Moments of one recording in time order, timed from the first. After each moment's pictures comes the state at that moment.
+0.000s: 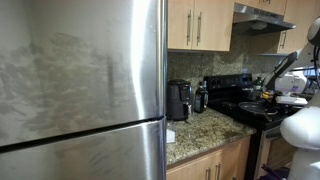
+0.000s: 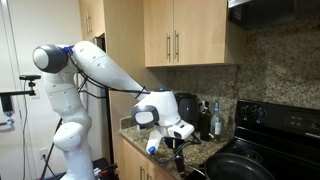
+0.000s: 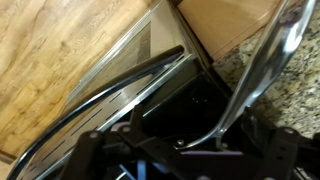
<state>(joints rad) -0.37 -0.18 -0.53 -2.53 -0.05 2.63 -0.18</state>
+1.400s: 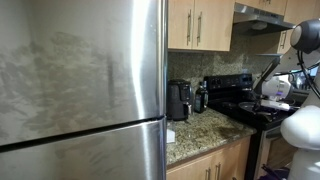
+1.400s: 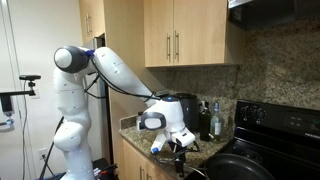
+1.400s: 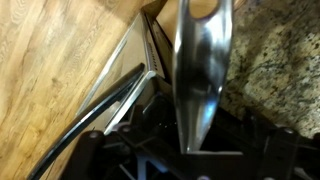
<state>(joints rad) -0.35 -0.03 -0.42 -2.50 0.12 2.66 0.00</state>
